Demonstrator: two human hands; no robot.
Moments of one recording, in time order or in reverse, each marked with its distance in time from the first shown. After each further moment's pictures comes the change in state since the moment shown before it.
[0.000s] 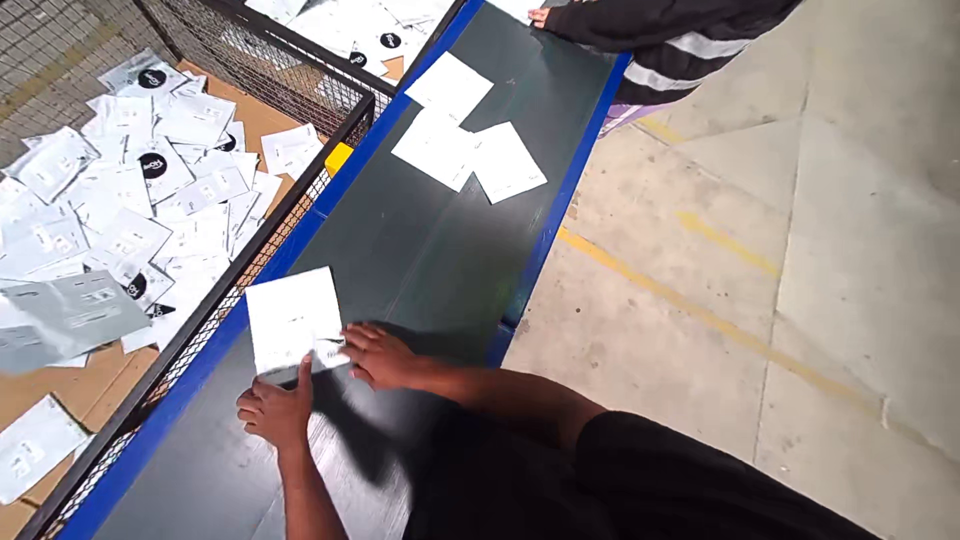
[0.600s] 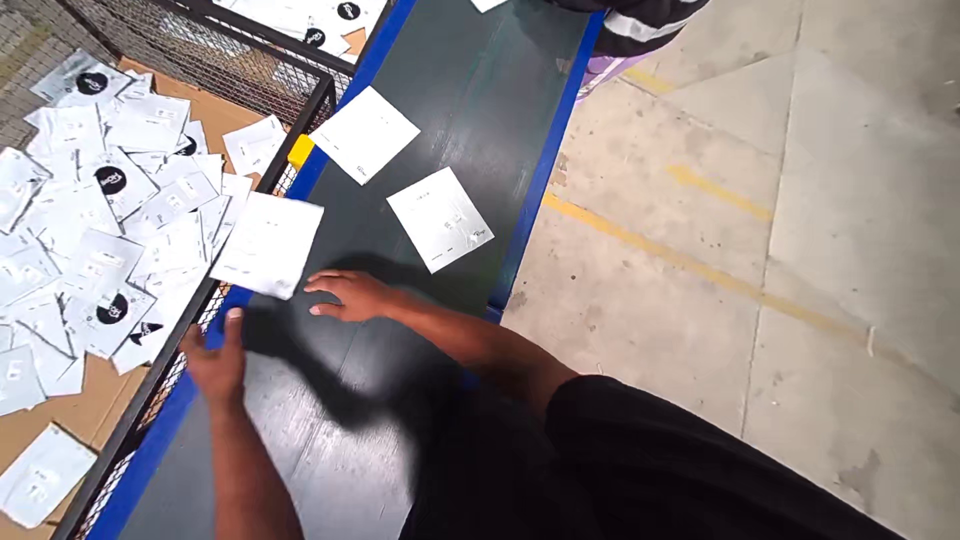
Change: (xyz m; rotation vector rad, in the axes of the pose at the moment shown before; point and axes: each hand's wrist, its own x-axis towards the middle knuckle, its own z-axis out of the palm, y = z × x) left_hand 0.114 0.062 -0.038 -0.548 -0.104 0.279; right_hand 0.078 0.056 -0.090 0.294 0.143 0.011
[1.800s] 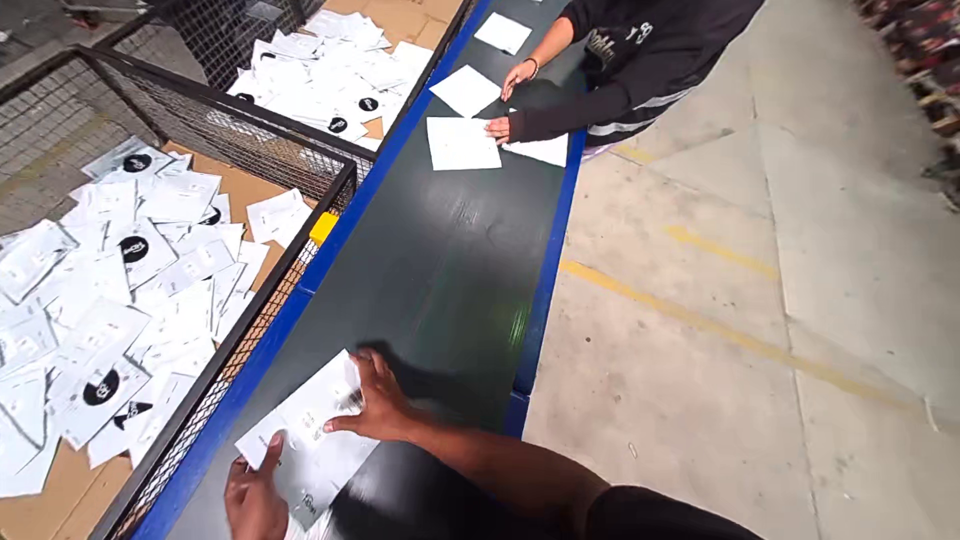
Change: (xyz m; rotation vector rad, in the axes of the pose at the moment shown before) left_hand -0.067 0.005 0.033 -0.411 0.000 -0.274; right_hand -0.027 -0.012 0.035 0.145 0.163 0.504
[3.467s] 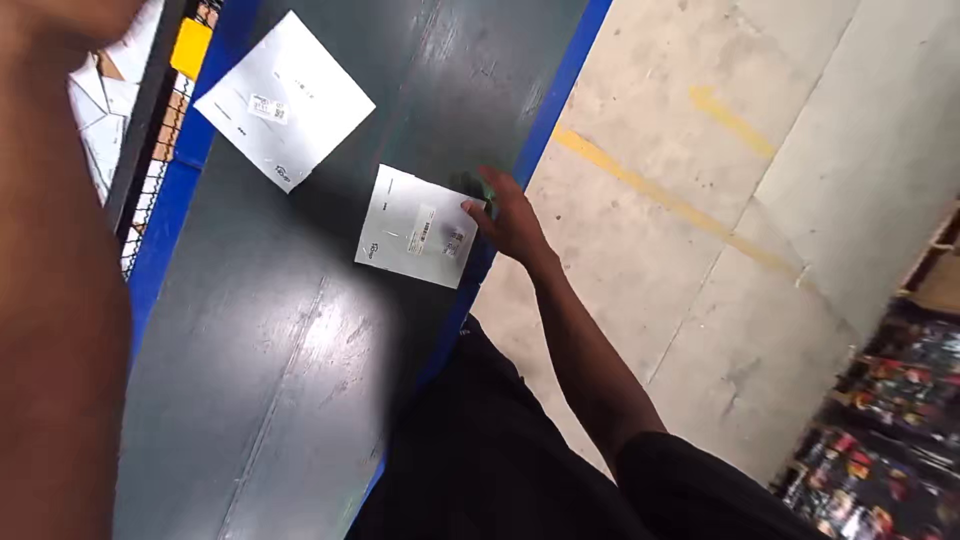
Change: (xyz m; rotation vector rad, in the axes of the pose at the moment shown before) left_hand 0.226 0.237 0.286 0.972 -0.620 0.594; right_hand -0.074 0.160 -0.273 -0.320 0.267 0.102
